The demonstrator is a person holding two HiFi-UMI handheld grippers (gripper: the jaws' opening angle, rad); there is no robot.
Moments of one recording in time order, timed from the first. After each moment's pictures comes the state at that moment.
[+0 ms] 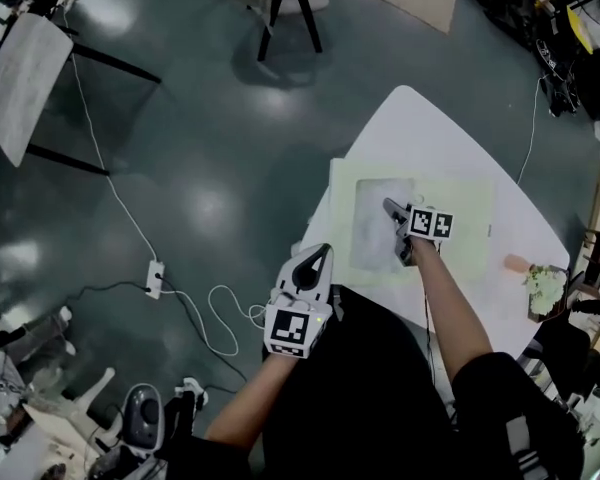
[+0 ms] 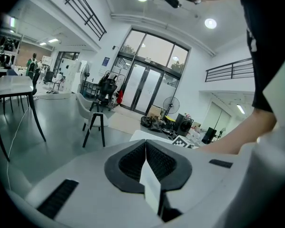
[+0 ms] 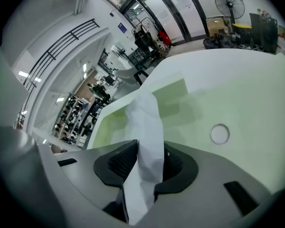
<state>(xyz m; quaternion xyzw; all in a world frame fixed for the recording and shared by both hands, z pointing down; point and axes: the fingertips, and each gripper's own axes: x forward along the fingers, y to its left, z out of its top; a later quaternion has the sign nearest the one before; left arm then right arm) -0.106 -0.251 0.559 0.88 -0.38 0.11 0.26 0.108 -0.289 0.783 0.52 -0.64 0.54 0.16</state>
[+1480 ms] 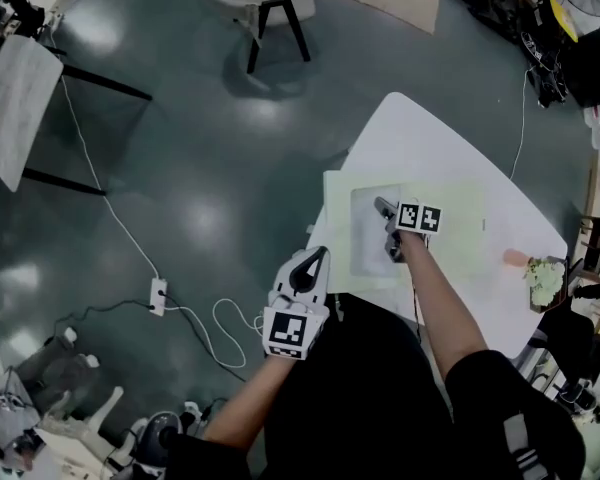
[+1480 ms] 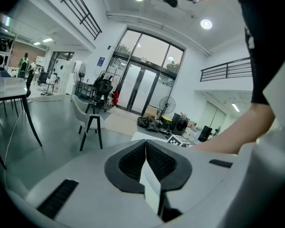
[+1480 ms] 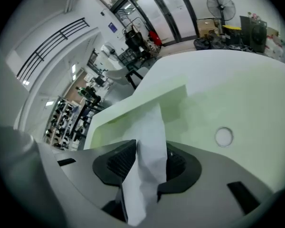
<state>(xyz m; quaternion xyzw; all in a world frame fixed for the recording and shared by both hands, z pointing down) -0.114 -0.269 0.554 0.89 -0.36 0.11 0.25 0.101 -0.308 0.788 0.56 -0.59 0.55 0.17</state>
